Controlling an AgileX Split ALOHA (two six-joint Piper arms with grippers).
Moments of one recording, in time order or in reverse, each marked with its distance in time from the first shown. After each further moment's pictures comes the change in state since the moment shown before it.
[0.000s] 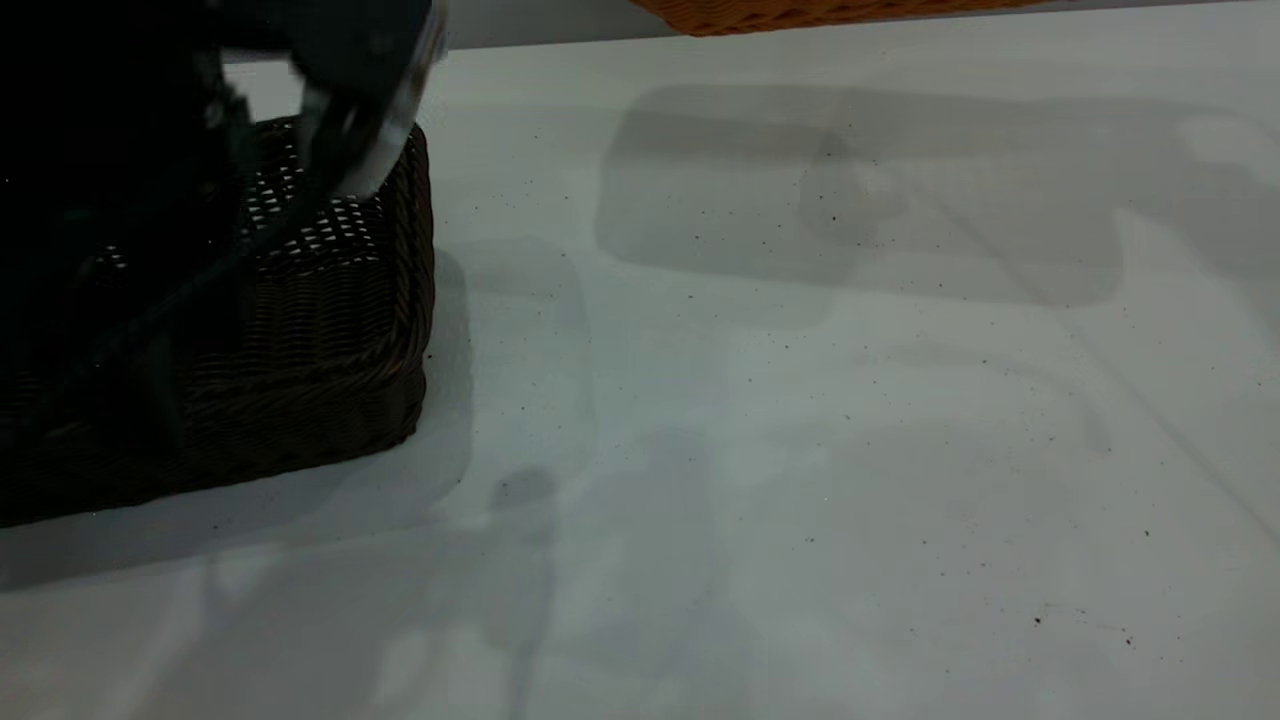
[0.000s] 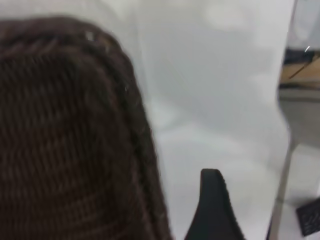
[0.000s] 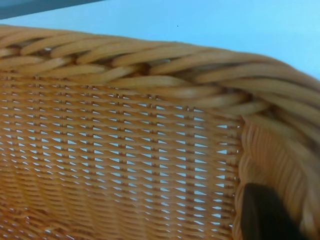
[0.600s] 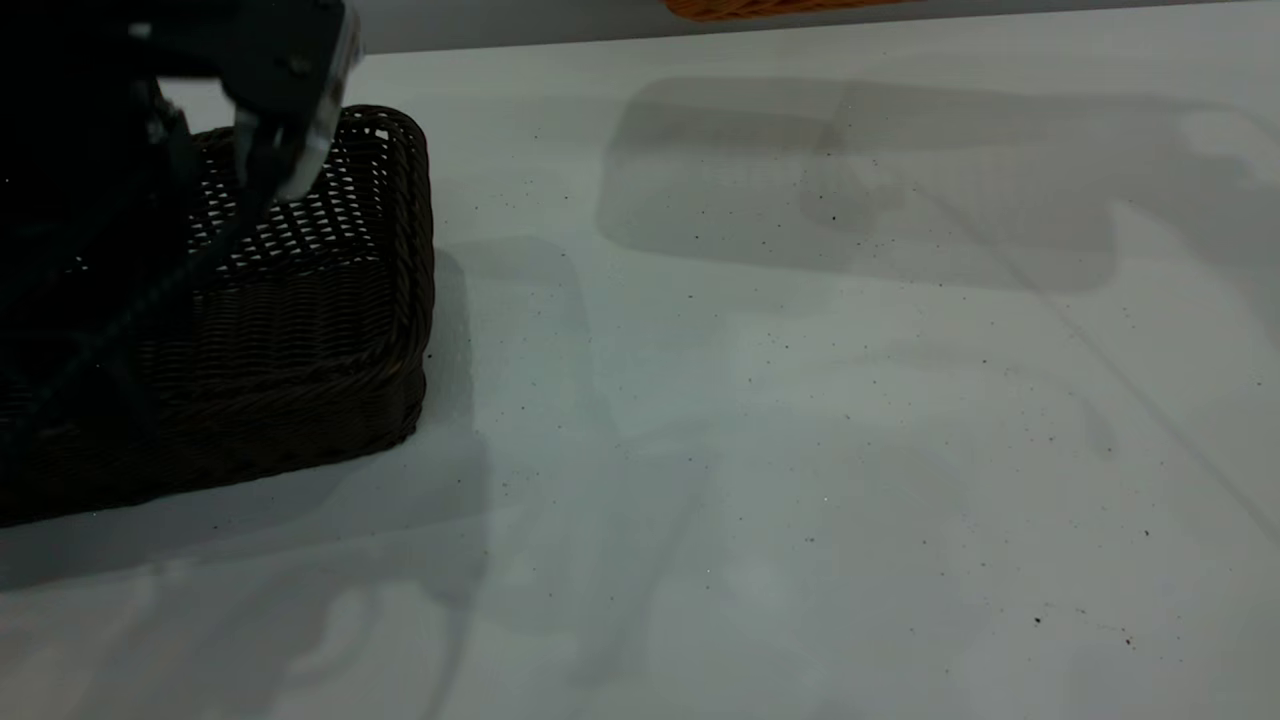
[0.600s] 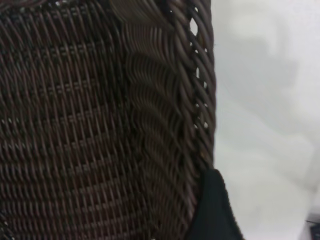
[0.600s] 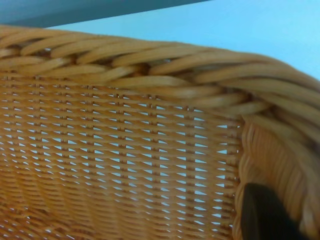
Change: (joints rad) left arm 0.119 0.000 0.076 0.011 -0.145 0.034; right arm 0.000 0.001 0.000 -0.003 -0.035 -0.008
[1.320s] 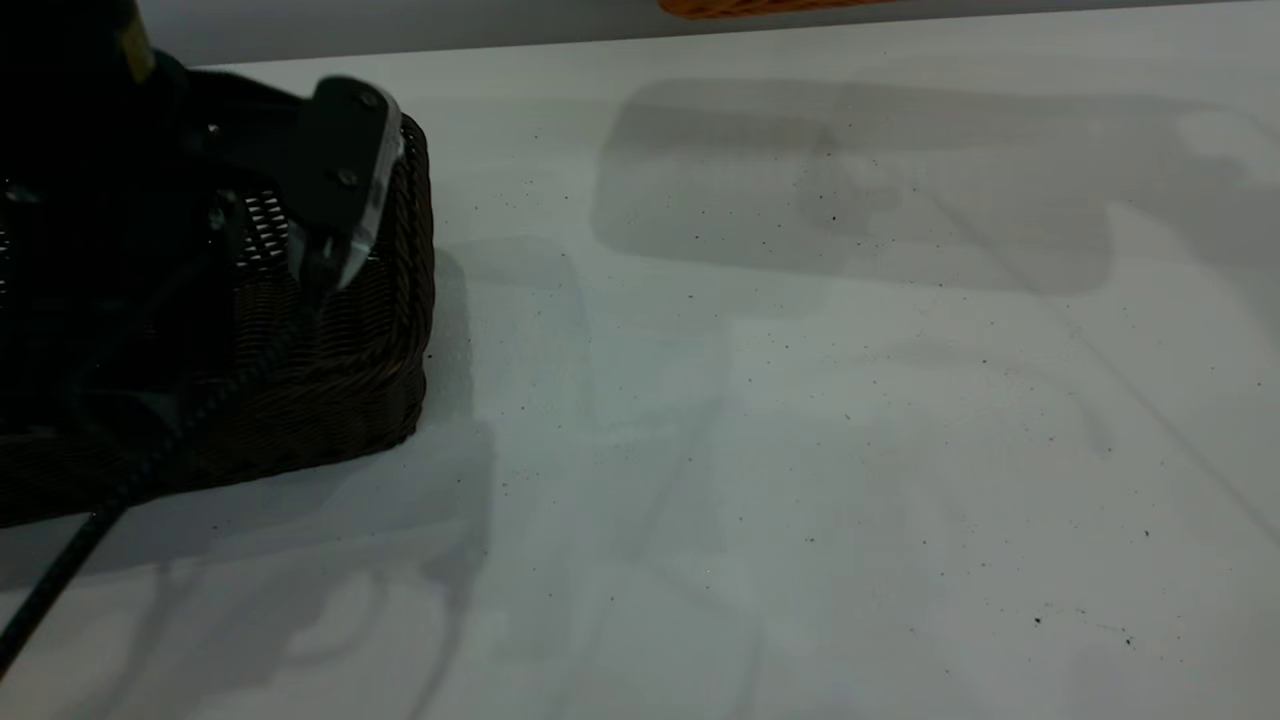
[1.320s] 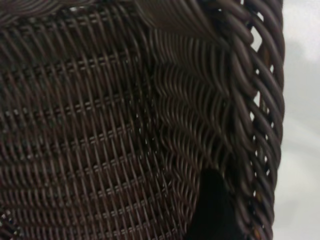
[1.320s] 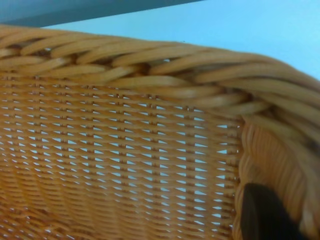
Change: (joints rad) left arm 0.000 0.115 0.022 0.086 -0.126 -0.017; right arm 0.000 0.000 0.000 0.019 0.004 -0.009
